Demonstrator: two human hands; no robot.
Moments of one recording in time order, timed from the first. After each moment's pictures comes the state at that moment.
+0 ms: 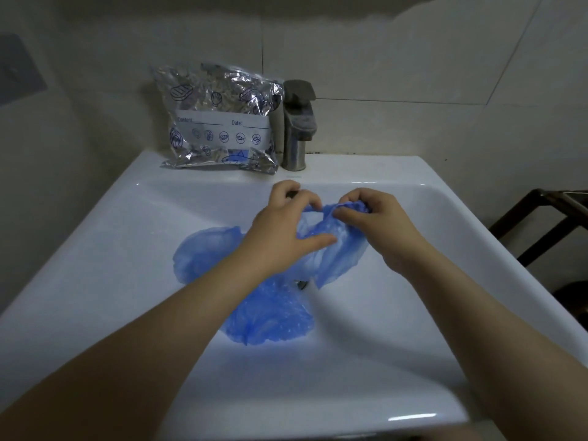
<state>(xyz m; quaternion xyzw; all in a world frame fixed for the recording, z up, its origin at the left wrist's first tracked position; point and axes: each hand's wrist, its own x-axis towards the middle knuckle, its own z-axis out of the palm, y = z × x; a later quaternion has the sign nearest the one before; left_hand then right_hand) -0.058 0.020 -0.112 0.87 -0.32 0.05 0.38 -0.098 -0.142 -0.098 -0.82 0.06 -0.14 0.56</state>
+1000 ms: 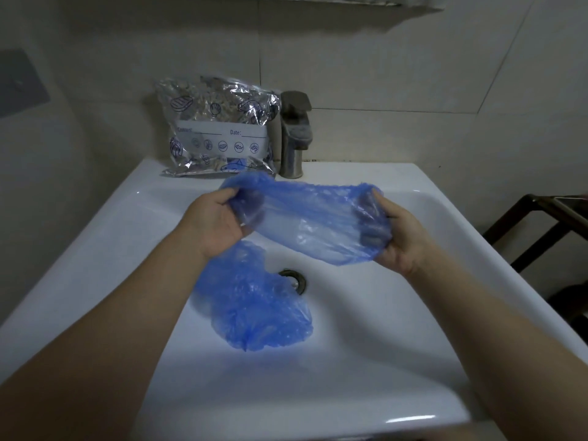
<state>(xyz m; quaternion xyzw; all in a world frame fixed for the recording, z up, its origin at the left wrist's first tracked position) -0.013 0.066 -0.095 0.44 0.05 -0.21 0.87 -0.090 -0.169 -0.106 -0.42 0.07 0.06 0.90</state>
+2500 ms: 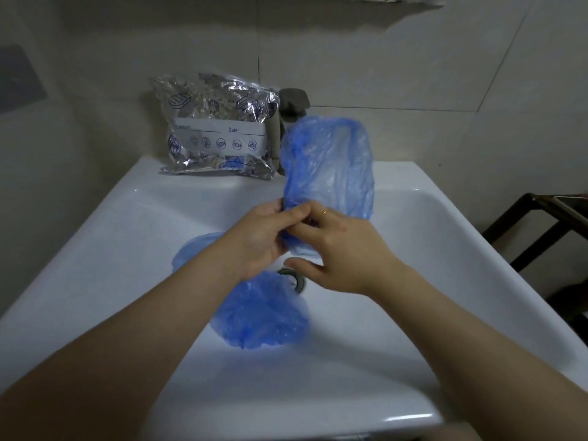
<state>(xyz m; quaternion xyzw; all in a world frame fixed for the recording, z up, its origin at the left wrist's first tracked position) -0.053 0.023 -0.102 0.52 -0.18 -0.27 0.79 -0.106 -0.117 -0.109 -0.91 -0.28 -0.30 0.05</state>
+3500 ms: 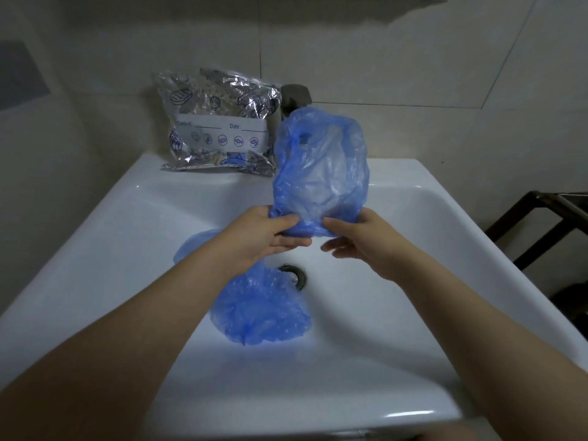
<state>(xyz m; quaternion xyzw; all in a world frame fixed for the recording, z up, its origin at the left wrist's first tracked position) -0.048 0.031 -0.107 0.67 -0.13 -0.26 0.69 -0.102 -0.139 -0.104 -0.74 0.06 0.03 0.67</state>
